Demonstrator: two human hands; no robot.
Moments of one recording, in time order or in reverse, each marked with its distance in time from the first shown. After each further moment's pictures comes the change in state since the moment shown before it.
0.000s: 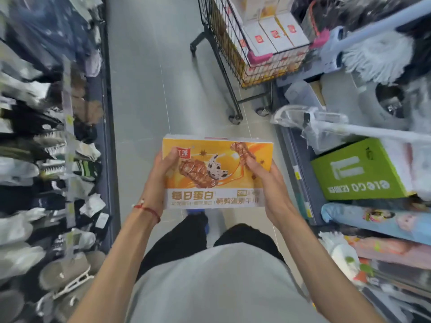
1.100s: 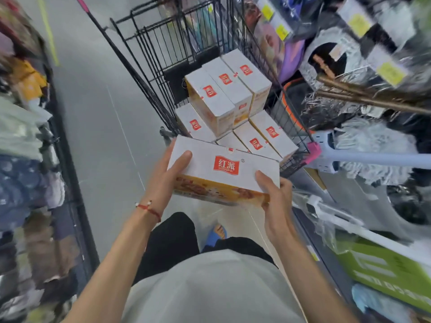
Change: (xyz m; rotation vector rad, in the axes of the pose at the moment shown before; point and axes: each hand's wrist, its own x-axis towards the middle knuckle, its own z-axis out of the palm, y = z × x) left_hand 0.474 0.341 0.180 0.497 -0.229 0.183; right_hand 0.421 -0.303 0.040 0.229 0.466 -0.014
